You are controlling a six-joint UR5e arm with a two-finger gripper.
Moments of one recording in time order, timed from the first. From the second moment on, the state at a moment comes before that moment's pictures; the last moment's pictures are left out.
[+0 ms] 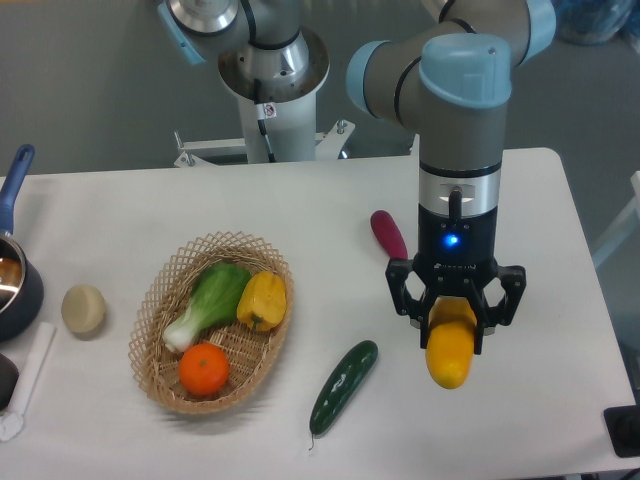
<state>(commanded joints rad) 2.56 -1.93 -1.36 -0.86 1.33 0.74</state>
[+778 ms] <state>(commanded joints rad) 2.54 -1.93 -1.38 -0.87 1.34 0.73</state>
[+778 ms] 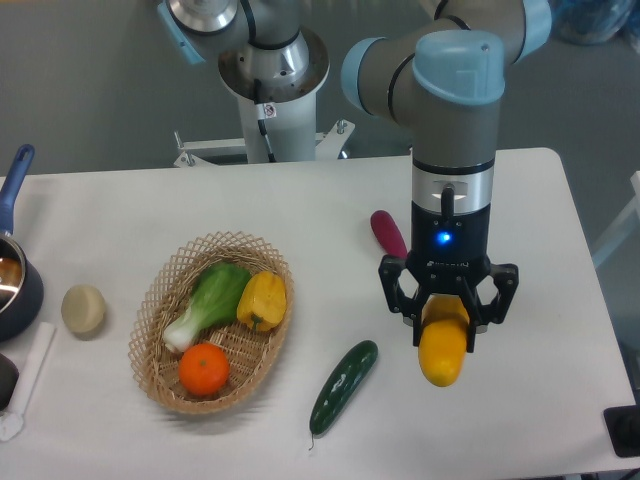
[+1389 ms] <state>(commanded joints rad) 2.40 -1.97 -1.45 -0.88 1.48 0.71</state>
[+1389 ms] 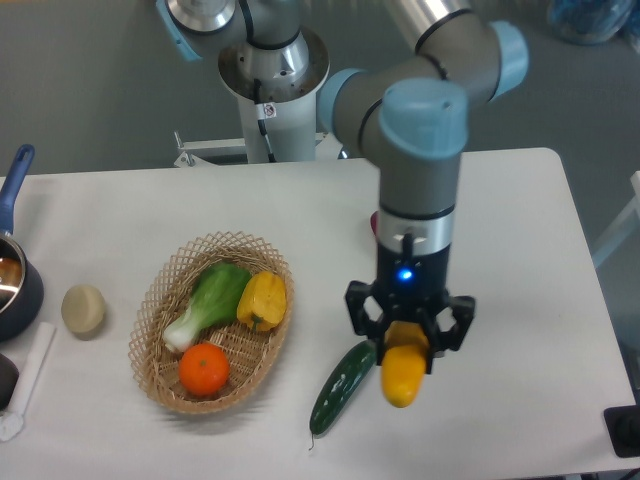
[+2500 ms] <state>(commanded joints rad) 2.12 -1.79 -1.78 -0.93 1.56 0.46</state>
